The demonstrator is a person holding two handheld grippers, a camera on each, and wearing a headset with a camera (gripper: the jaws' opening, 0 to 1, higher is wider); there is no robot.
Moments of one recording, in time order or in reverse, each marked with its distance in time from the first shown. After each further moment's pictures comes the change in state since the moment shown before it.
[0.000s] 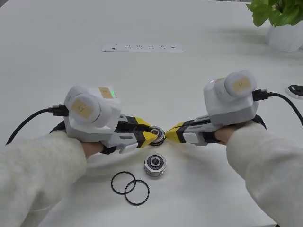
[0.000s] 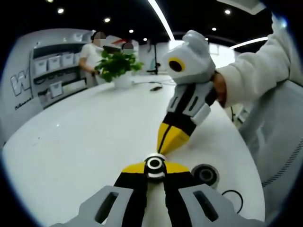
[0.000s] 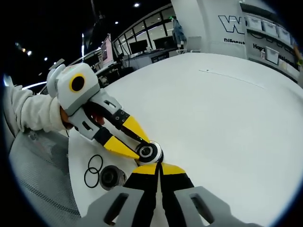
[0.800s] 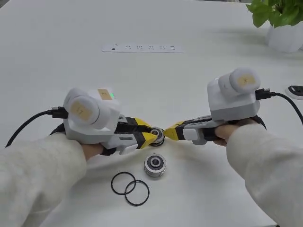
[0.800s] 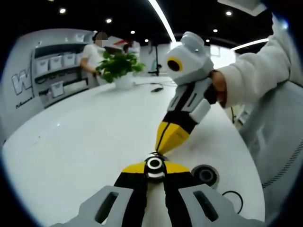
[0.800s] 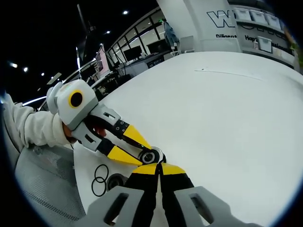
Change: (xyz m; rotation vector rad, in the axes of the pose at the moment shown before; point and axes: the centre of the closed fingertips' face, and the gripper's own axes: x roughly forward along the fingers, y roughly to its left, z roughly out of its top) left arm 0.000 0.000 0.000 -0.010 -0.013 0.008; right arm 0.000 0.007 0.009 0.078 -0.033 0.018
